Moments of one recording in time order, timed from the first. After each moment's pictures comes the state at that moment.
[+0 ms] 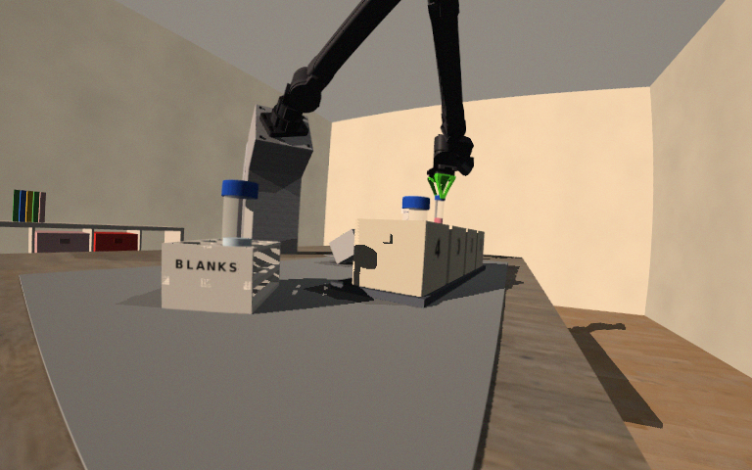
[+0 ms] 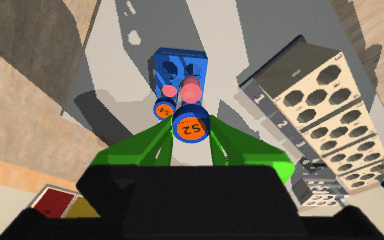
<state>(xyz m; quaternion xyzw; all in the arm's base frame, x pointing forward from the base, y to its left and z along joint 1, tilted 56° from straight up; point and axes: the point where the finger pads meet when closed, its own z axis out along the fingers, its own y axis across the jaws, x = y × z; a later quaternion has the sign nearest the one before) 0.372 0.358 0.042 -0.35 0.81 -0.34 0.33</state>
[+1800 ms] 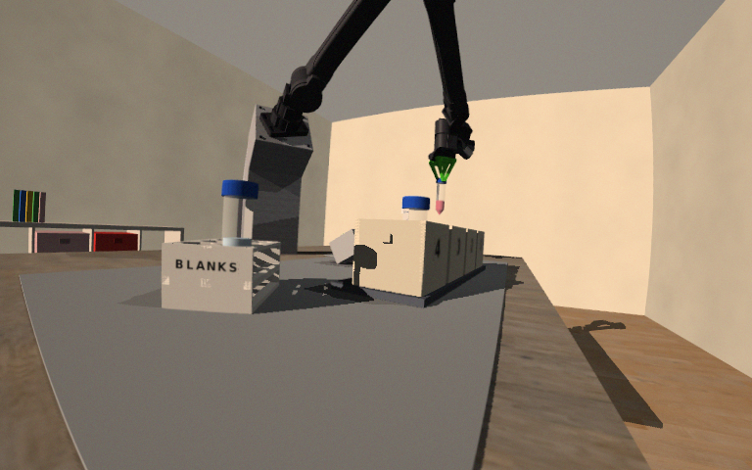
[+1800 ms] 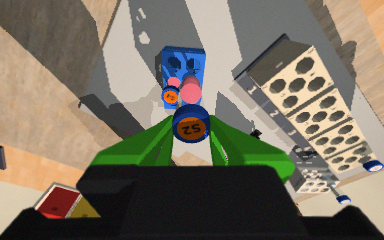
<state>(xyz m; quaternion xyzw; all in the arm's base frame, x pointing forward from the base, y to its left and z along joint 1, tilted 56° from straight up) 0.329 0.377 0.072 -0.35 0.81 -0.33 0.34</state>
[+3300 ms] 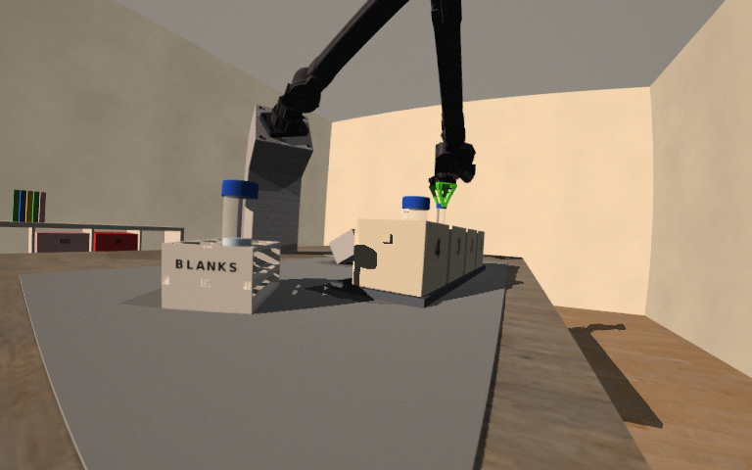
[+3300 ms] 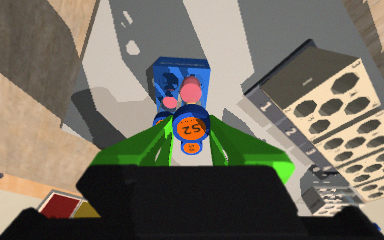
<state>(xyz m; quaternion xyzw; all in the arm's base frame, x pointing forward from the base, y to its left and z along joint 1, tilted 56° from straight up) 0.395 0.357 0.029 -0.34 0.81 -0.33 0.34</state>
